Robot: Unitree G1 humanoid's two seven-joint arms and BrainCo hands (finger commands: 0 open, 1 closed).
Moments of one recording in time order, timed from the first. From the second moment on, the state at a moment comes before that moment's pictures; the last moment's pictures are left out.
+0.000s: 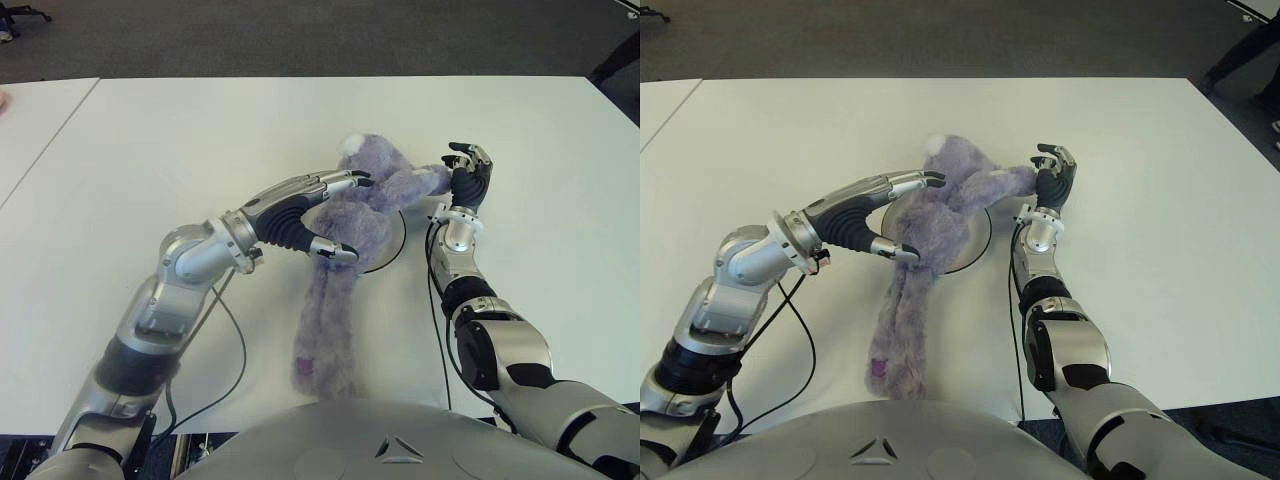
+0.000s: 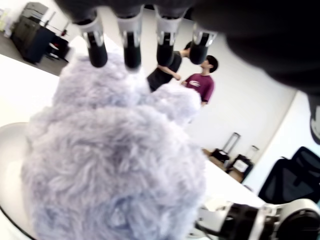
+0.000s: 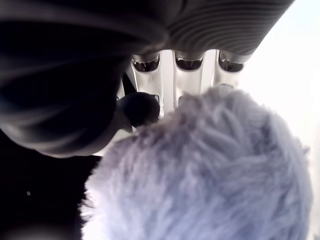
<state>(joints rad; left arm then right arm) -0.15 0.52 -0.20 -0.45 0.21 -0.09 -0.59 -0.56 -0.10 -0.13 1.06 0.03 -0.70 -0.42</state>
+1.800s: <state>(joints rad) -0.26 0.49 0.35 -0.06 -0.54 -0.34 -0.52 -0.56 -0.09 -0.13 1.06 0.03 -0.70 -0.42</state>
